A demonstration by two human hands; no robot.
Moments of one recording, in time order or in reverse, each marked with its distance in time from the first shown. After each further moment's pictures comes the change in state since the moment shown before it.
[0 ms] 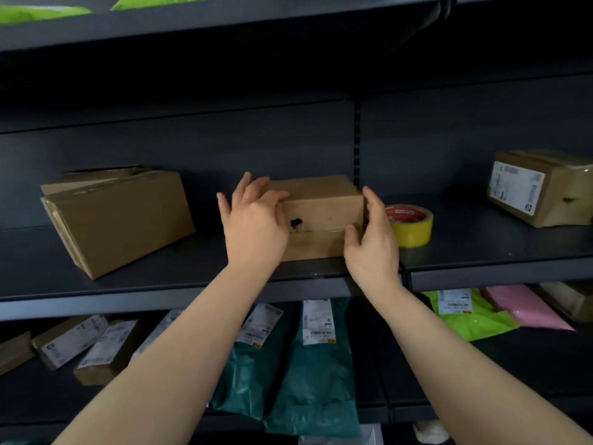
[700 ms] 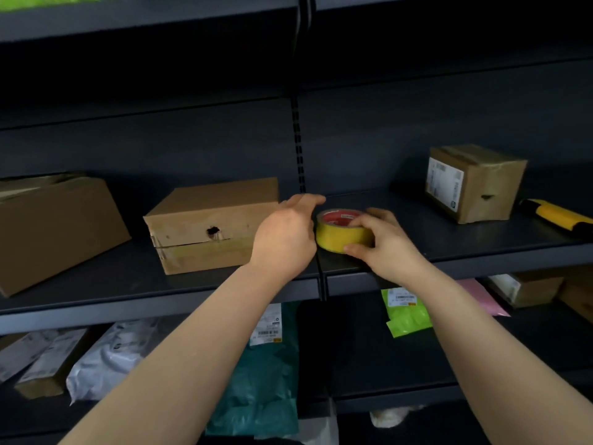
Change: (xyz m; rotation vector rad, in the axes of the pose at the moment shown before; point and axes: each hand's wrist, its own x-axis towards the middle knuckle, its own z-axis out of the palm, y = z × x) left_hand -0.008 0.134 0.063 -0.129 -0.342 0.180; right_hand 0.044 0.069 -0.136 -0.190 -0.517 0.193
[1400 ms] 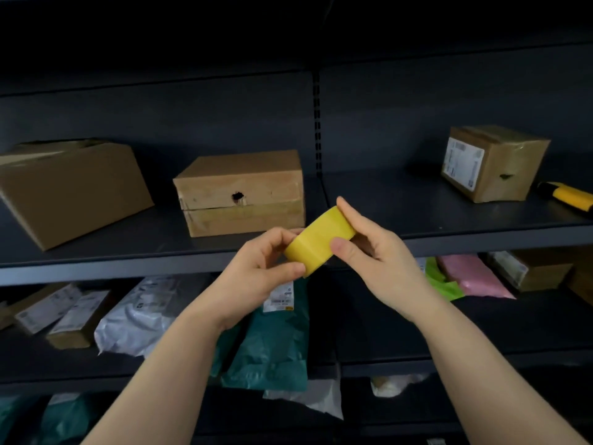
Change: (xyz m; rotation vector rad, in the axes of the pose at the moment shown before) left_hand -0.110 -0.029 -0.050 -0.904 -0.315 -0.273; right_hand -0.079 -0.041 0.034 0.432 -0.086 -0.195
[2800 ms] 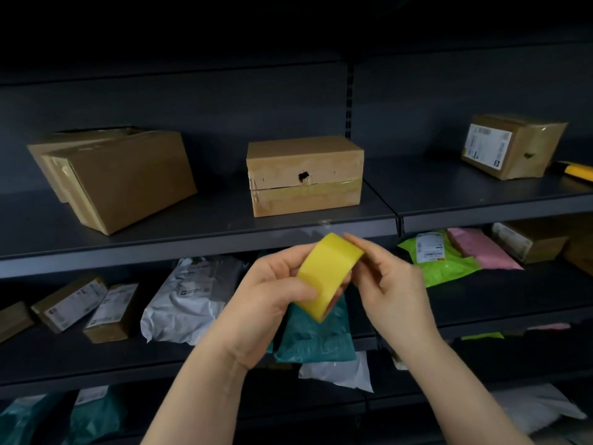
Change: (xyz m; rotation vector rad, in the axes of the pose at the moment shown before) left_hand -0.108 0.006 -0.065 -0.448 -0.099 -0.016; right_hand -0.058 -0.044 0.135 -0.325 0.395 -0.107
